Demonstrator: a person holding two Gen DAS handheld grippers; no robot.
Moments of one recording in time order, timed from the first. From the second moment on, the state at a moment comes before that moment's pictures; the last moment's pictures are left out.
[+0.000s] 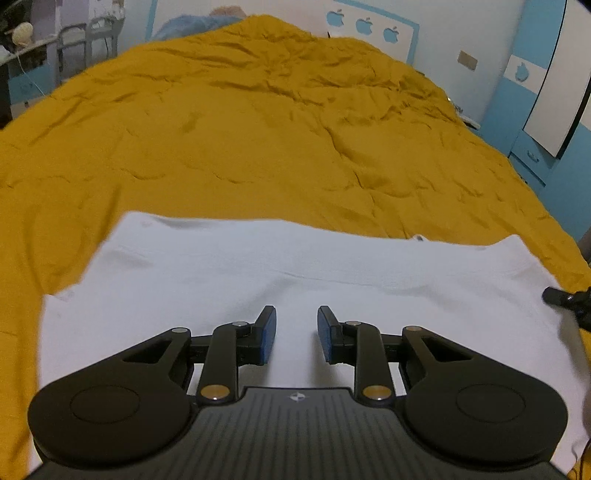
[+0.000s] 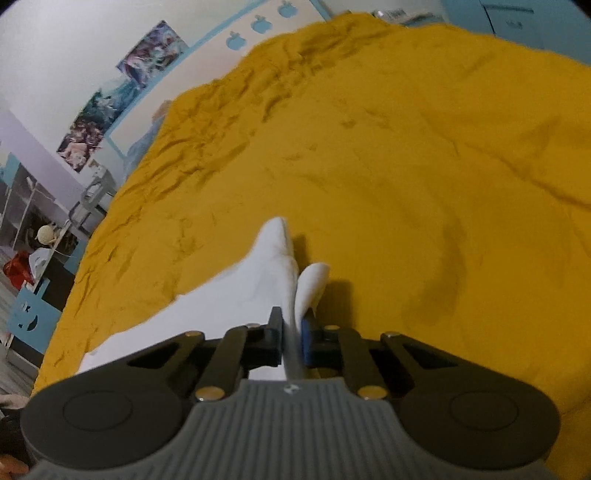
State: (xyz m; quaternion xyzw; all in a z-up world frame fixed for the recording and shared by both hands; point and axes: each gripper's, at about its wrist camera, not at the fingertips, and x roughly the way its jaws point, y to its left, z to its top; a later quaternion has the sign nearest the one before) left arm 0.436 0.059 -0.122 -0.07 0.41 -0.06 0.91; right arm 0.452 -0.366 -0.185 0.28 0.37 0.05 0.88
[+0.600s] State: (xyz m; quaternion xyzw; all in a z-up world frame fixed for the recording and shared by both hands) left arm 0.371 0.197 -0.048 -0.07 0.39 0.03 0.92; right arm 0.458 -0.164 -0.058 0.27 0.36 0.13 0.89
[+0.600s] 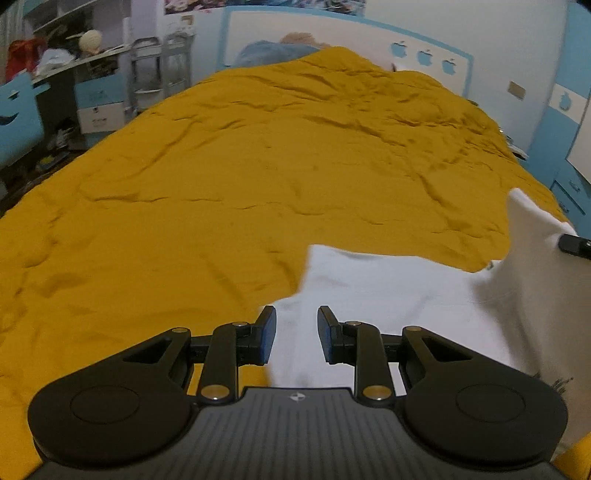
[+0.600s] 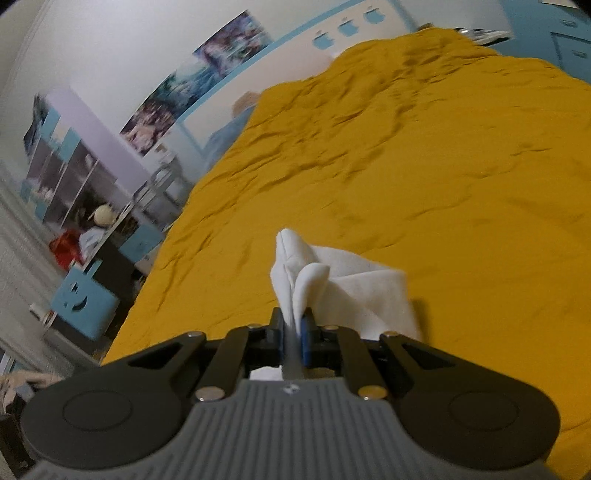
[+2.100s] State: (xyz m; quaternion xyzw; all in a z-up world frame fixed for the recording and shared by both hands) left arm 0.276 0.272 -0.073 -0.29 0.40 -0.05 0.87; right arm 0.339 -0.021 -0.062 0.08 0.36 0.21 0.91
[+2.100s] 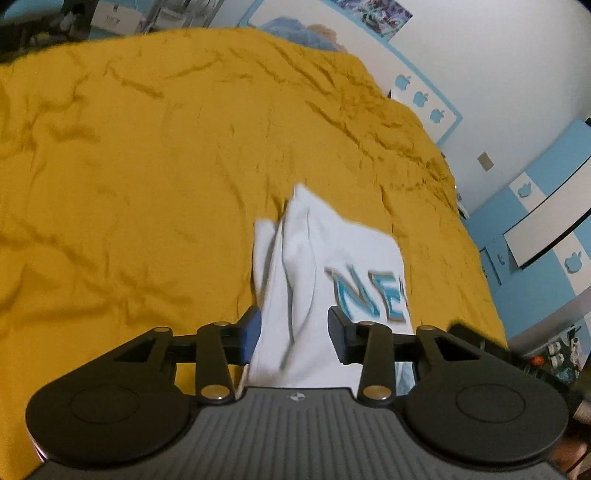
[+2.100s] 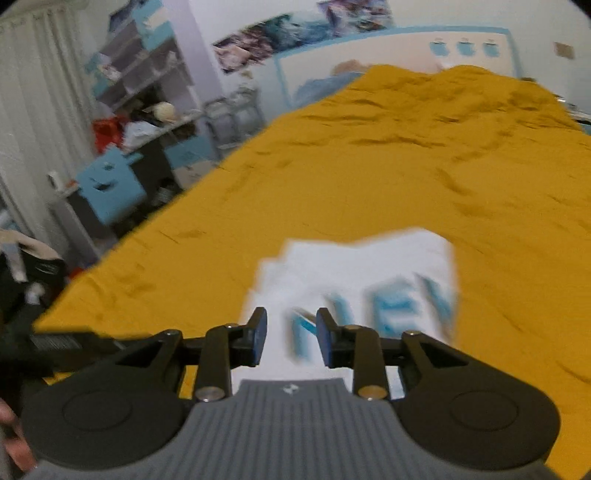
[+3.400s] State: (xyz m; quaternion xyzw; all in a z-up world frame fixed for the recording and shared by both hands) left arm 0.257 0.232 -0.162 -0.27 0.47 0.02 0.84; right arm 0.274 -0.111 -0.186 0.10 0.48 0.12 0.86
